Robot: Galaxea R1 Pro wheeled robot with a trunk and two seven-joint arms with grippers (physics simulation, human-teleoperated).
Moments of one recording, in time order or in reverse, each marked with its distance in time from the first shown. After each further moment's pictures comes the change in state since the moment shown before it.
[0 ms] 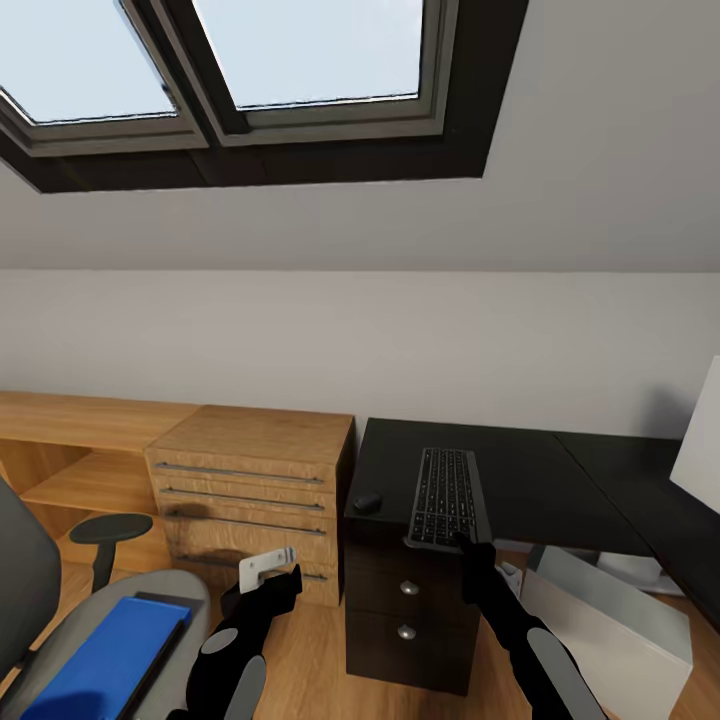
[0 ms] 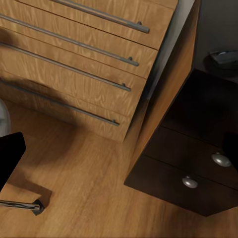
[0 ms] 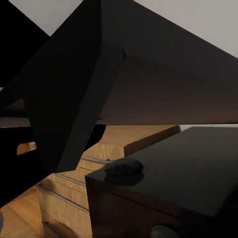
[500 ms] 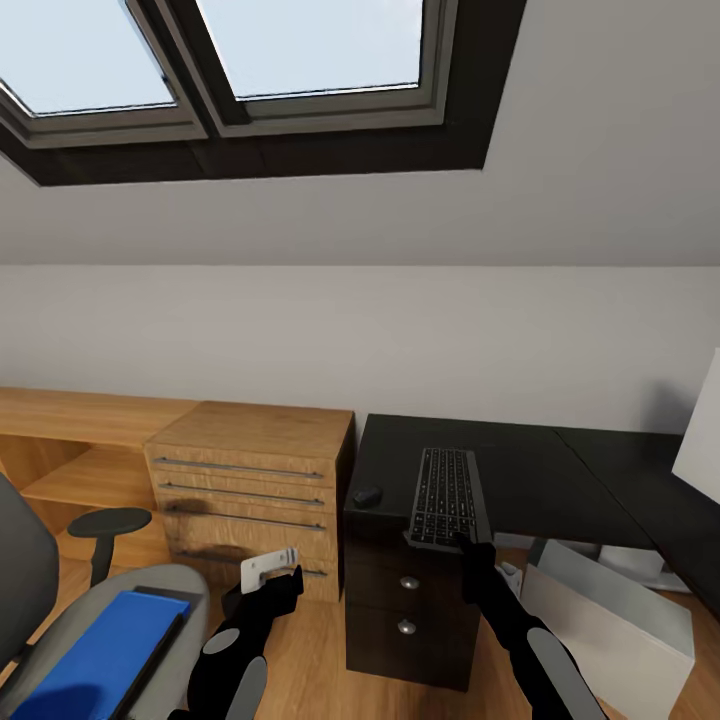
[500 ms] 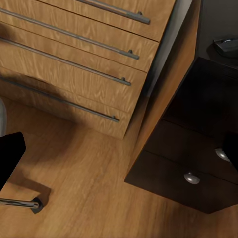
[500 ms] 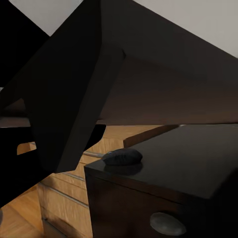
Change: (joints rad) left arm 0.000 0.000 -0.006 0.003 0.000 0.002 0.000; right arm 0.000 0.000 0.000 0.000 0.000 0.000 0.000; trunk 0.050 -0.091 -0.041
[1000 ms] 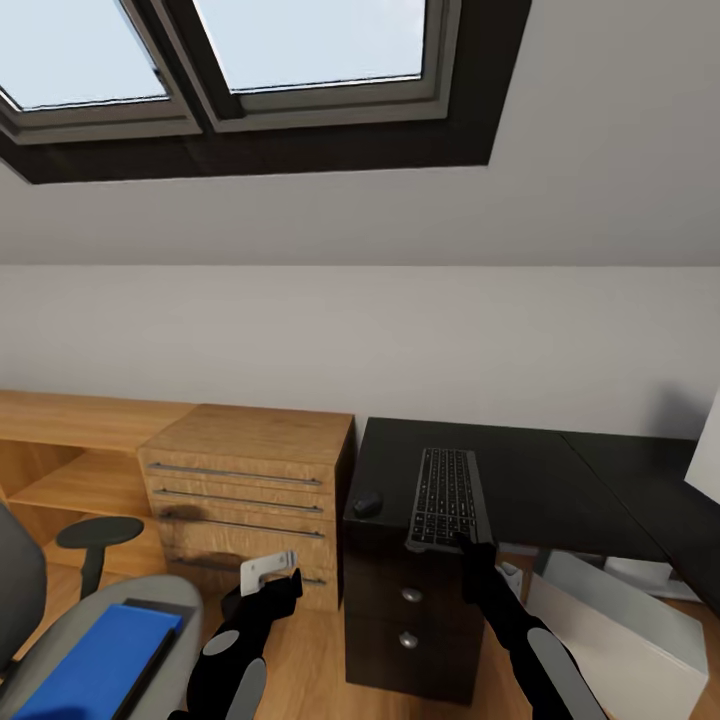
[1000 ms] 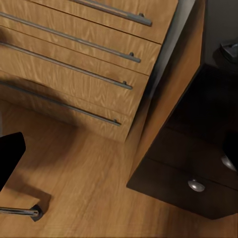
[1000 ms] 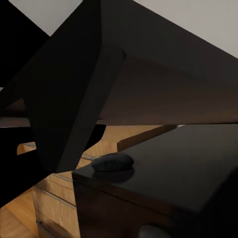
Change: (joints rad) left arm 0.000 0.006 0.000 0.012 -0.003 0.000 -0.002; right arm 0.000 -0.001 0.000 0.000 0.000 0.000 0.000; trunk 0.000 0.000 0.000
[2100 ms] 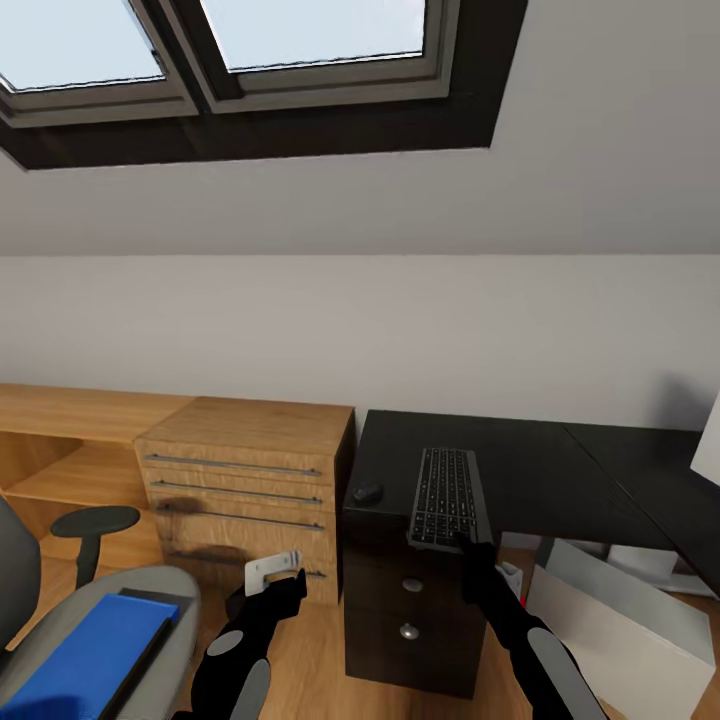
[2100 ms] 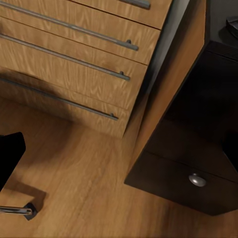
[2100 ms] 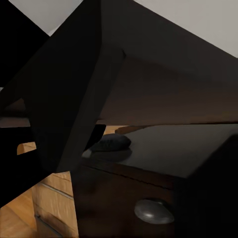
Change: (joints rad) left arm 0.000 -0.006 -0.014 0.000 0.003 0.002 0.001; right arm 0.000 0.000 0.000 -0.001 0.000 0.000 0.000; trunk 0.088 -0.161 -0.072
